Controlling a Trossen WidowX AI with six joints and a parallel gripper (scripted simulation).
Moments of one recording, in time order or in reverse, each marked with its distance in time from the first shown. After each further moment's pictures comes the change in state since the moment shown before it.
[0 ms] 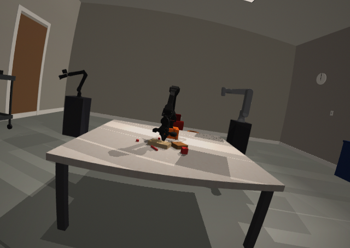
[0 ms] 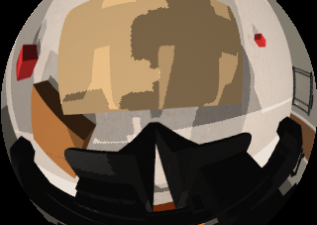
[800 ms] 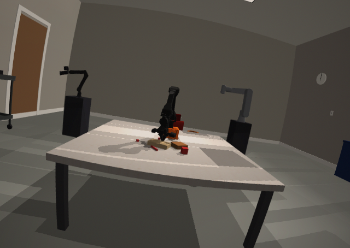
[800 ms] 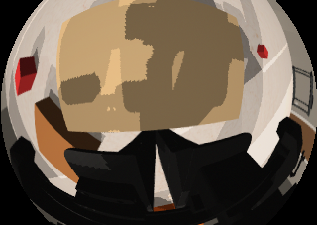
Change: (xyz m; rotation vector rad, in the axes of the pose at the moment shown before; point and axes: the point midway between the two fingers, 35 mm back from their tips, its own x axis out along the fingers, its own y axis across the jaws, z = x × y) arm 0.000 0.000 0.022 0.007 0.004 0.000
